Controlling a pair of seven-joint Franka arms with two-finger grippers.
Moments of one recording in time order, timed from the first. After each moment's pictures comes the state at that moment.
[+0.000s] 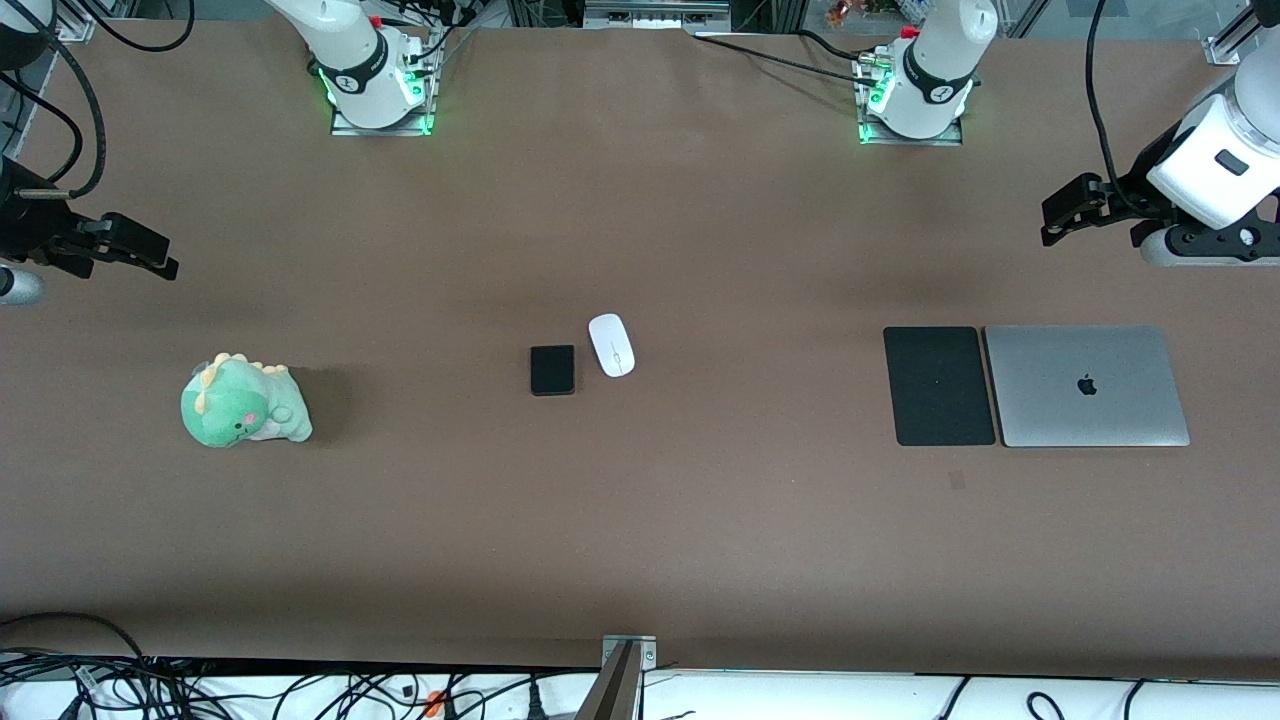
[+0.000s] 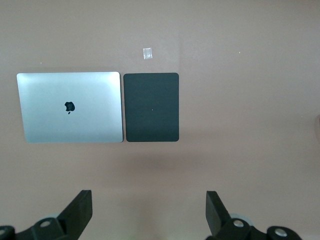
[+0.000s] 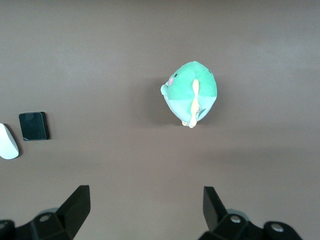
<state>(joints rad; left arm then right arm) -0.05 0.01 -0.04 -1.58 0.00 1.51 -0.11 0.06 0.09 -0.09 -1.54 0.03 1.60 0.00</state>
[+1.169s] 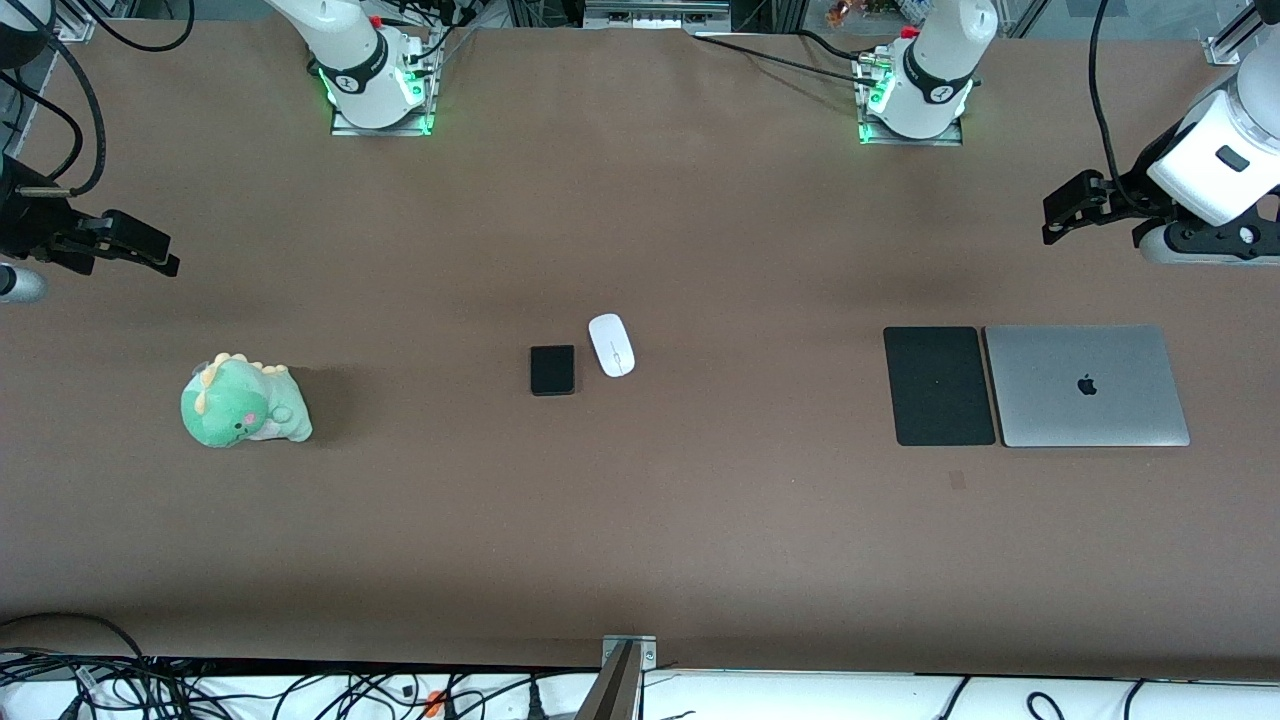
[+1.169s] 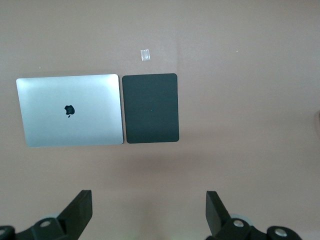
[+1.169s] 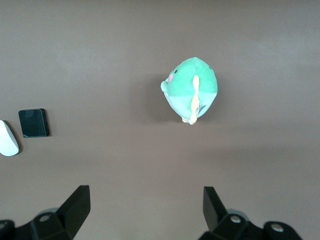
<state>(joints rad) -0.05 0.00 -0.04 -1.57 0.00 1.51 -0.08 0.06 0.09 -0.09 -1.53 0.03 1.58 0.00</state>
